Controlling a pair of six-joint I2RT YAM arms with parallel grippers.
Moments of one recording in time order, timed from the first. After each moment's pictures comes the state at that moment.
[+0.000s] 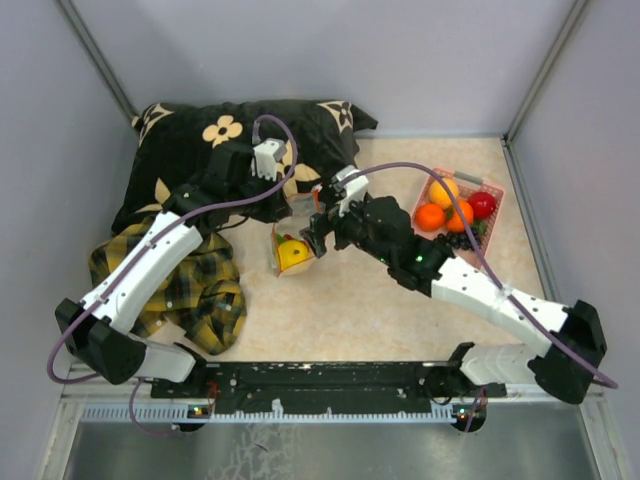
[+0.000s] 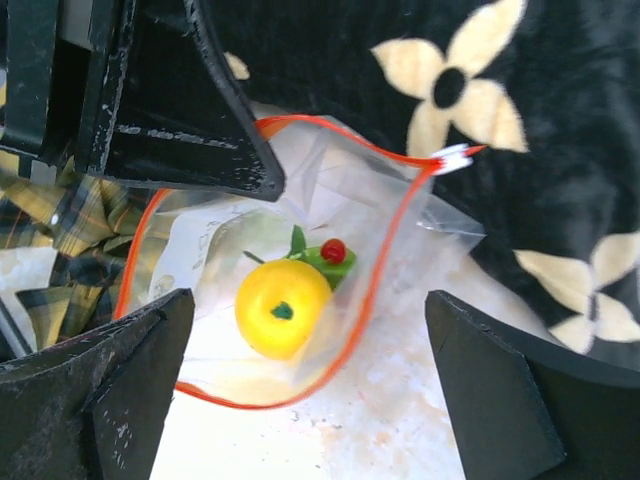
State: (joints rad) left arm -0.54 1.39 1.42 -0.68 0.20 -0.21; right arm 0.88 1.22 0.98 0.03 0.05 0.15
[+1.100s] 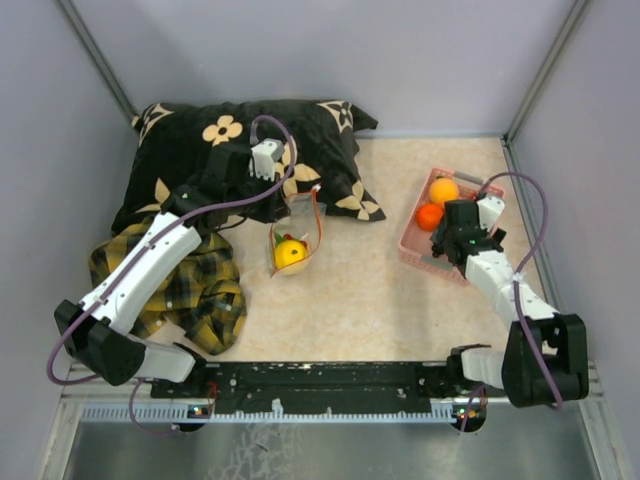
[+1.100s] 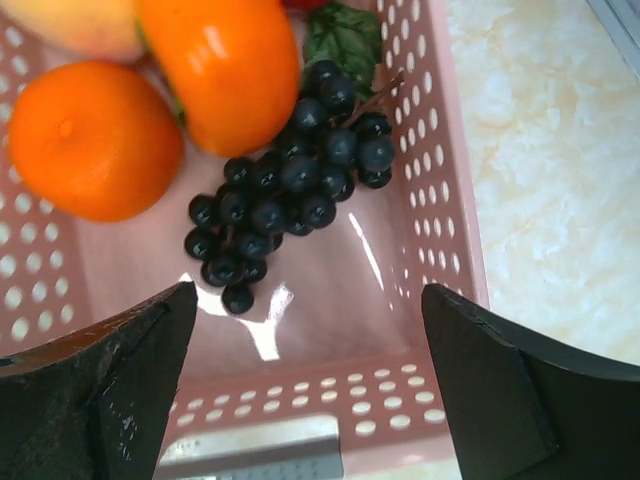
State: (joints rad) left arm -0.53 1.38 1.41 -0.67 0.20 -0.21; right arm 0.15 1.19 0.74 -0.37 0.52 0.53
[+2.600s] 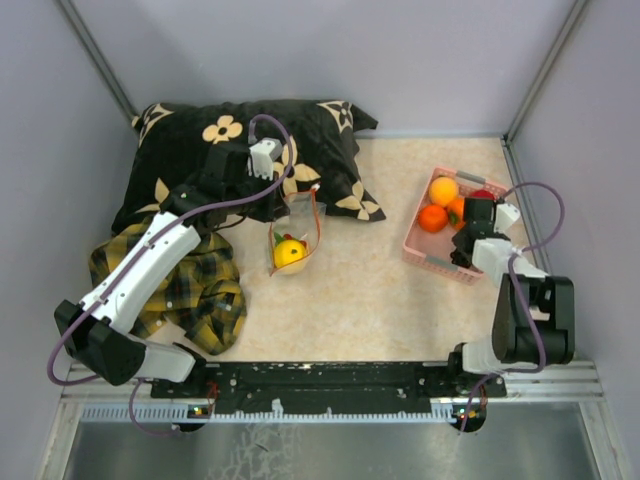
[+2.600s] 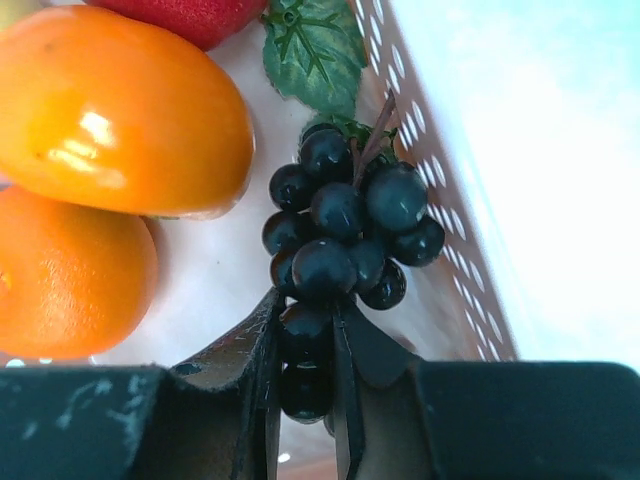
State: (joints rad) left arm -0.52 1.38 1.41 -0.66 0.21 -0.21; right arm -0.07 1.45 0.74 -0.16 0.36 0.68
